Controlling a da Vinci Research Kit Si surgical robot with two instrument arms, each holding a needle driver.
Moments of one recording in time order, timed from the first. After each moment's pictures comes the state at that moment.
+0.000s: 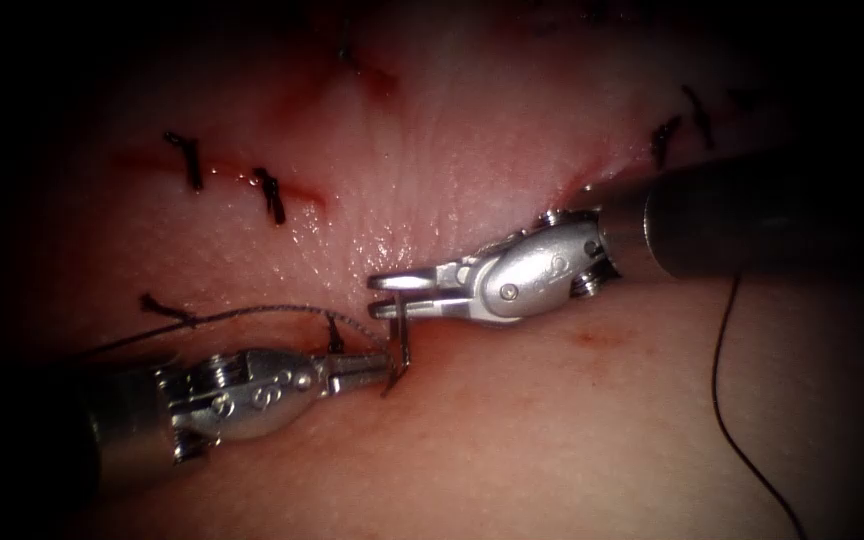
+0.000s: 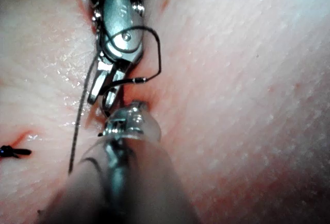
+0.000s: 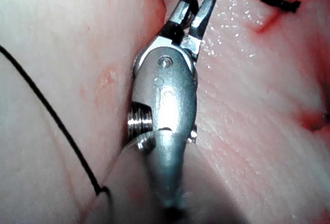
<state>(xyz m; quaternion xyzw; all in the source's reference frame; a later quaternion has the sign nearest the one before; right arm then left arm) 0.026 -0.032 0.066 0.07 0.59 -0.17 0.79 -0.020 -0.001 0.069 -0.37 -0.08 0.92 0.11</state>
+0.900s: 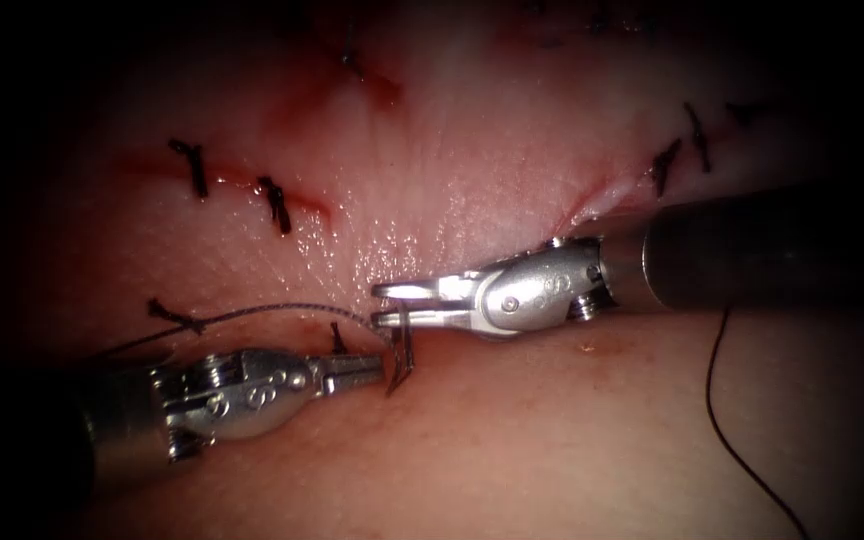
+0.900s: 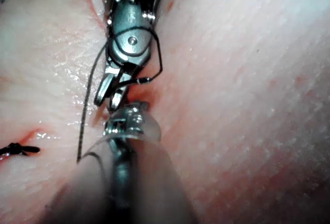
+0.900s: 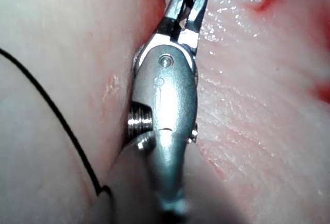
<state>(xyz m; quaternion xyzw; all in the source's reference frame) 0.023 -0.037 0.070 0.15 0.53 -0.18 0.81 -0.020 -0.001 0.070 -0.36 -0.08 0.92 0.10</state>
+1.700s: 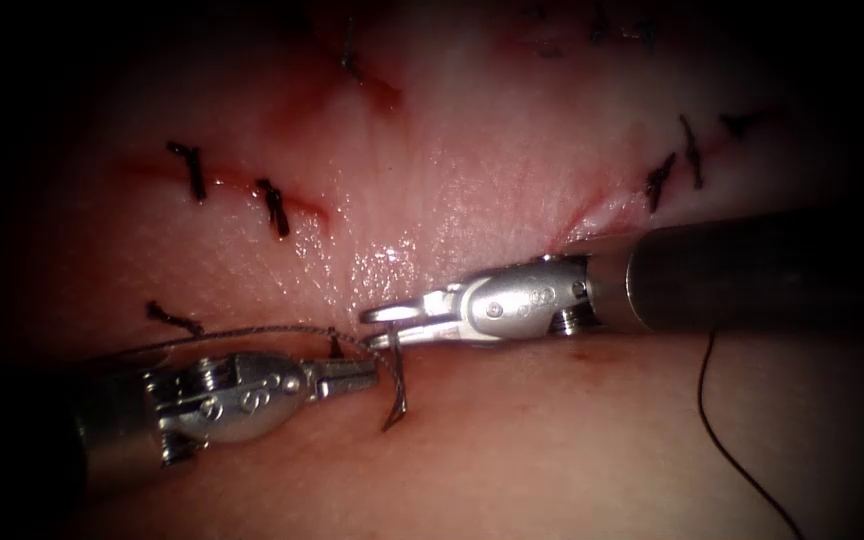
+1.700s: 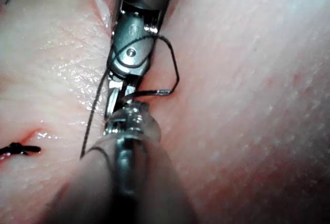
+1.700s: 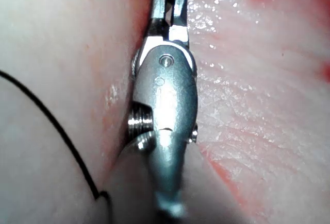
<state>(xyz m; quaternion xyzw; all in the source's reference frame) 0.023 -0.042 0.073 0.27 0.48 -0.20 0.81 -0.019 -0.001 0.069 -0.36 -0.09 0.92 0.10</state>
